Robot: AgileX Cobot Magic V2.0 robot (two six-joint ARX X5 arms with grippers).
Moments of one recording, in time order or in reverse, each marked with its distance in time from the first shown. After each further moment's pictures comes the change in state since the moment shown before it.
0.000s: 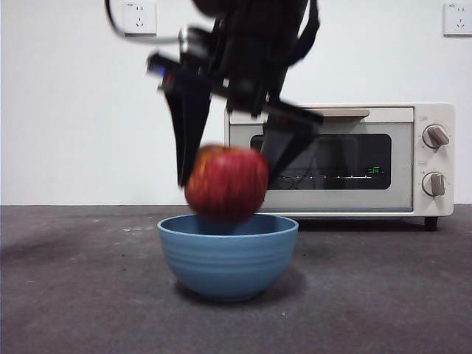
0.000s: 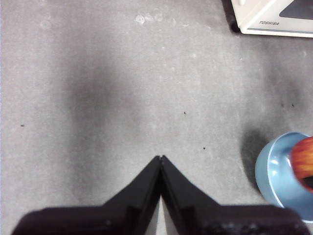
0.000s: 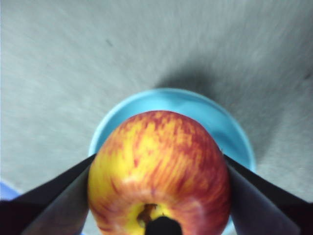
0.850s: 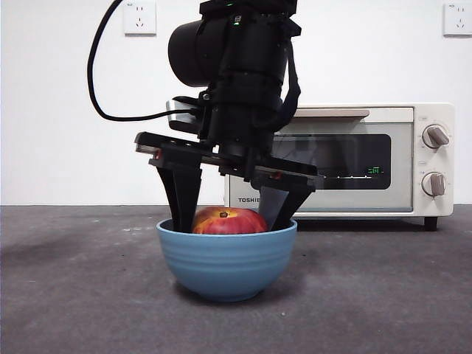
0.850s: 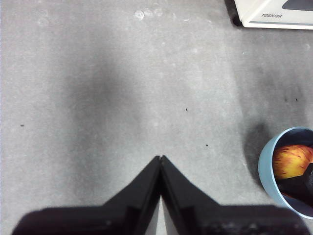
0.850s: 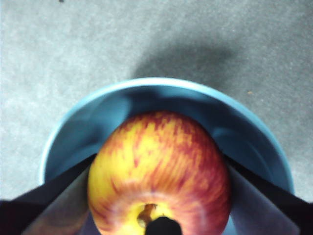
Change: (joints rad) left arm 0.000 0.018 0.000 0.000 0.000 0.018; right arm 0.011 0.132 0.000 0.000 0.001 0.023
